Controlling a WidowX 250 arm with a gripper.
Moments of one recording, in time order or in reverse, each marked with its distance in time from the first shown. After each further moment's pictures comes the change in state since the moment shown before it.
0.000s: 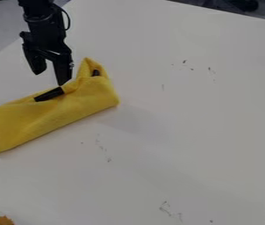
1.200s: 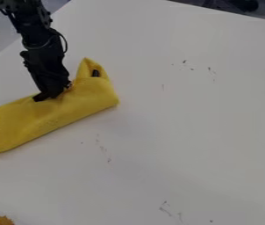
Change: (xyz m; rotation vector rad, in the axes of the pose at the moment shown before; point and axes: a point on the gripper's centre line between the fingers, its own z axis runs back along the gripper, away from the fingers) arm -0.006 0.002 -0.032 0.041 -0.075 -0.042
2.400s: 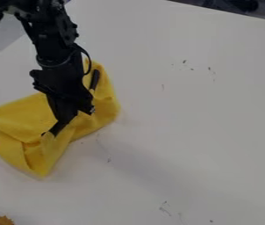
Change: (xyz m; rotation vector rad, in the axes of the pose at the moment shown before) arm -0.045 -0.089 0.041 -0.043 0.036 0.062
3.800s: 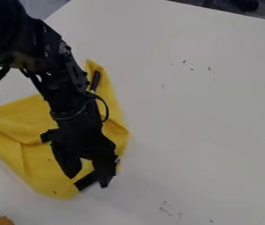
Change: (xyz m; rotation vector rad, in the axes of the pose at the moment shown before) arm -0.051 -0.076 -0.014 -0.261 0.112 0.099
